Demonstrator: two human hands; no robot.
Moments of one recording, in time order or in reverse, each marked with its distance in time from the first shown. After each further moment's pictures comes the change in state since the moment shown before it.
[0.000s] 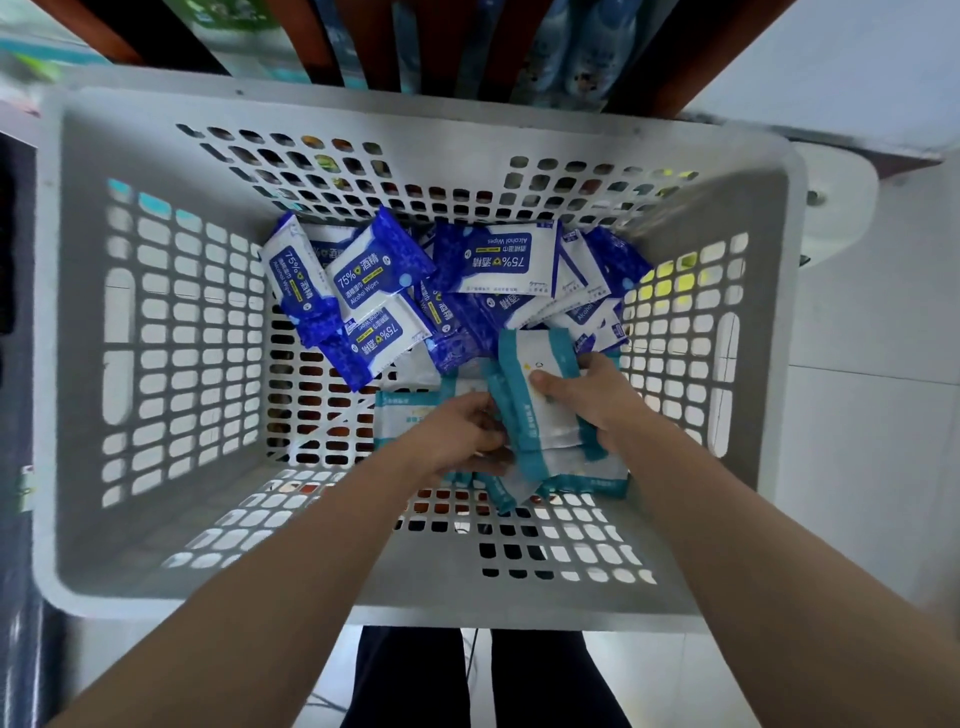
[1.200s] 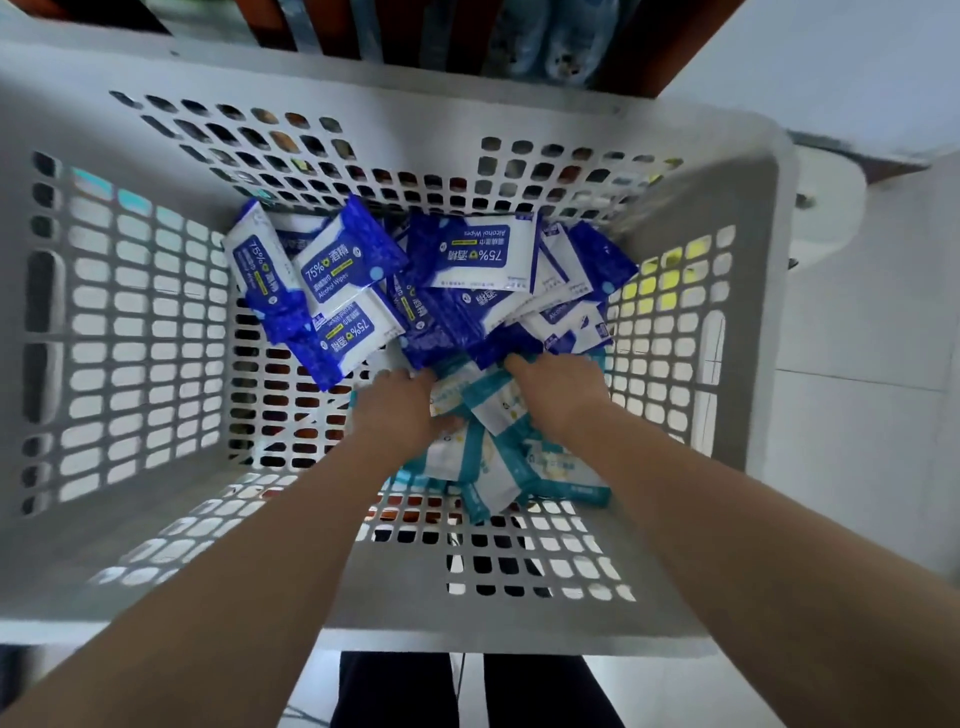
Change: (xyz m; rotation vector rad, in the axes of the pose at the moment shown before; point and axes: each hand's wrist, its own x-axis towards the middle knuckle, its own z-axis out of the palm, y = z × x) left_hand 0.050 -0.019 -0.035 1.374 0.487 0.131; right_hand 0.025 0.002 0.003 -1.598 -0.042 -0.489
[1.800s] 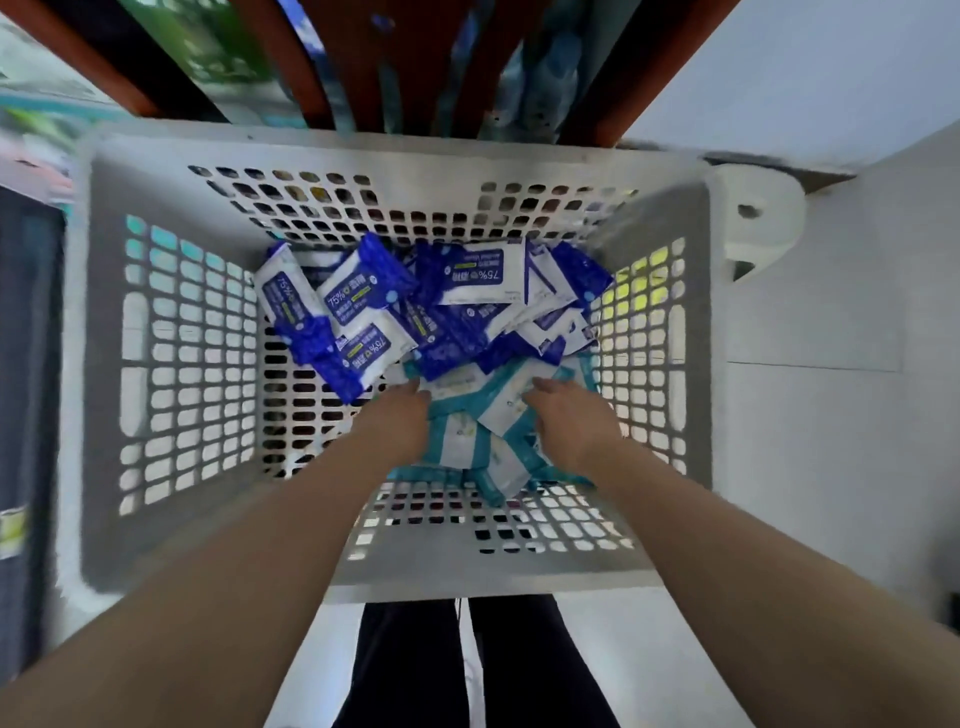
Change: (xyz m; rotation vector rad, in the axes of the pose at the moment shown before) left_hand -0.022 -0.023 -0.026 0.133 -0.137 0.188; right_hand -0.054 -0.014 0.008 0.239 0.056 0.069
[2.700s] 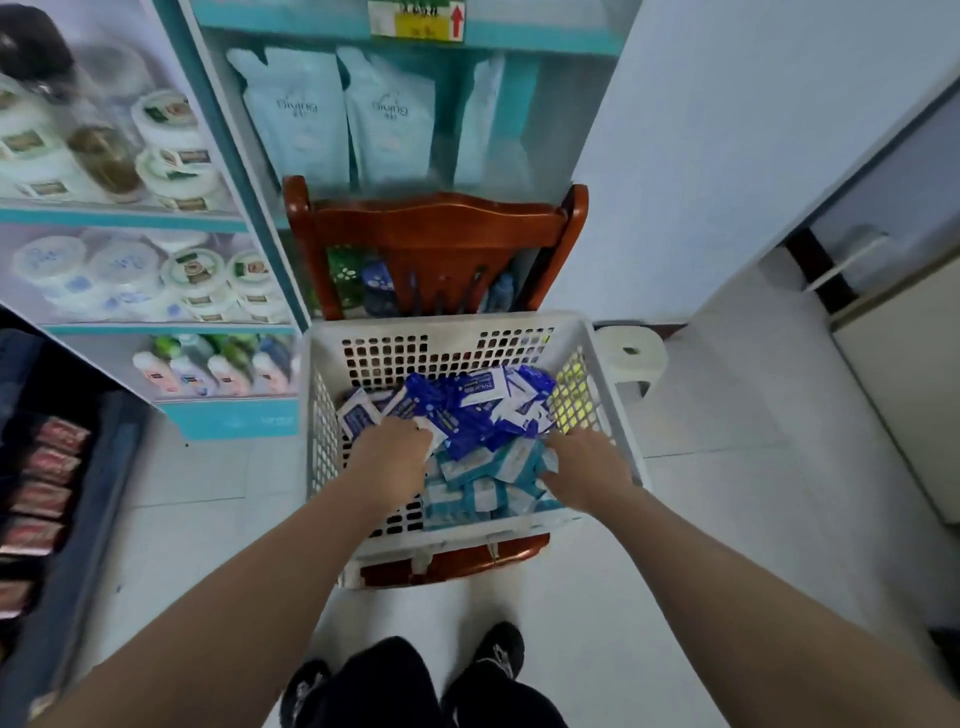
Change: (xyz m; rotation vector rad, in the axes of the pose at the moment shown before) left_hand -0.239 -0.039 -0.098 0.242 0.522 0.199; right_hand -0.215 -0.131 -0.086 0.080 0.401 0.341
